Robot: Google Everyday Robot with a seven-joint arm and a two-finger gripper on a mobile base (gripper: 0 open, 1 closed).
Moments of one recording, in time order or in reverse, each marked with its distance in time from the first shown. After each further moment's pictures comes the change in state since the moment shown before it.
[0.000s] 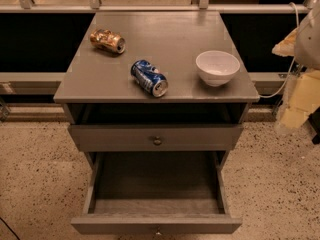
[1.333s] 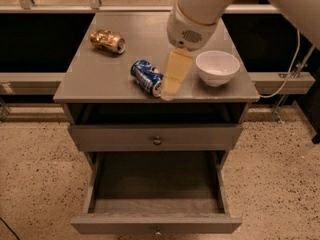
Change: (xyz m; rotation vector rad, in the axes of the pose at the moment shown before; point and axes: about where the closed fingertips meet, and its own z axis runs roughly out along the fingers) arm -0.200 -0.047 0.085 -0.043 -0.164 -0.166
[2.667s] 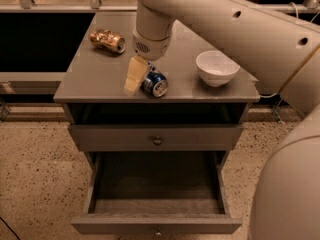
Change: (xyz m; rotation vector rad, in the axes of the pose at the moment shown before) arm -0.033 -0.057 0.112 0.018 0.143 0.415
